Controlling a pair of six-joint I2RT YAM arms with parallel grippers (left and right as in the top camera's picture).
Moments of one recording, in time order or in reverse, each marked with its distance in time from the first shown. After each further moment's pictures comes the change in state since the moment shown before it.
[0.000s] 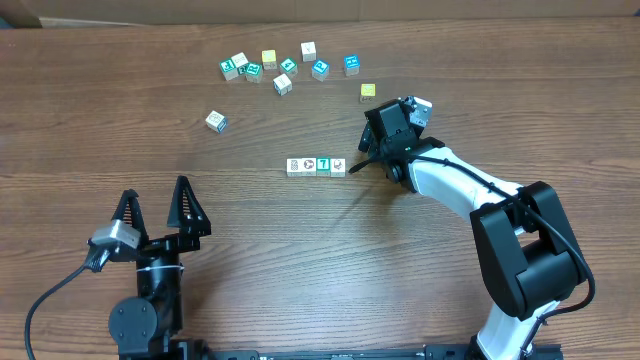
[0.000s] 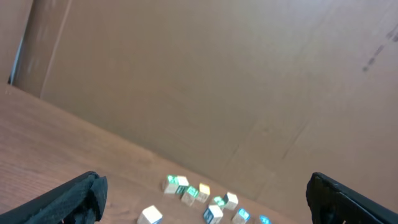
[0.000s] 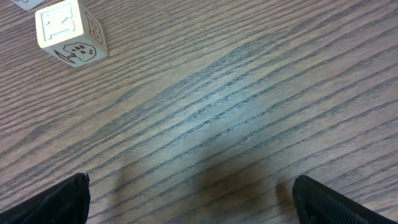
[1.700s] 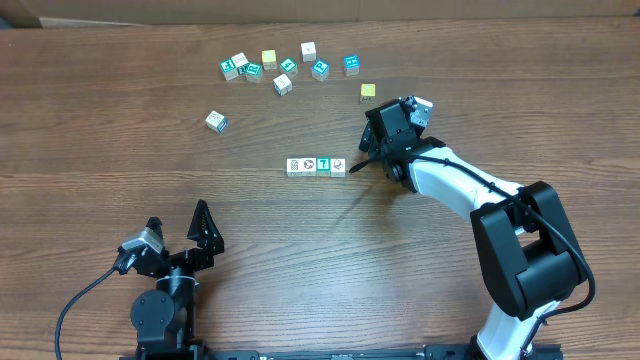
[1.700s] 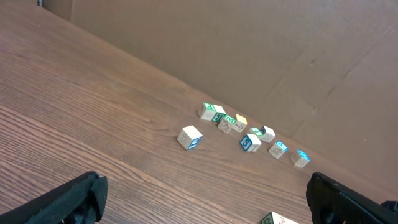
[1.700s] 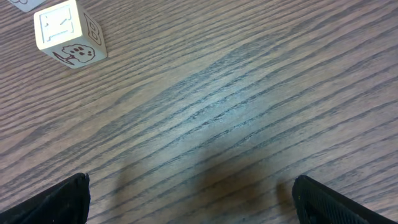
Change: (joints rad) left arm 0.000 -0.193 -0.160 -0.295 0.000 0.000; right arm -0.002 0.000 0.000 0.002 0.000 0.000
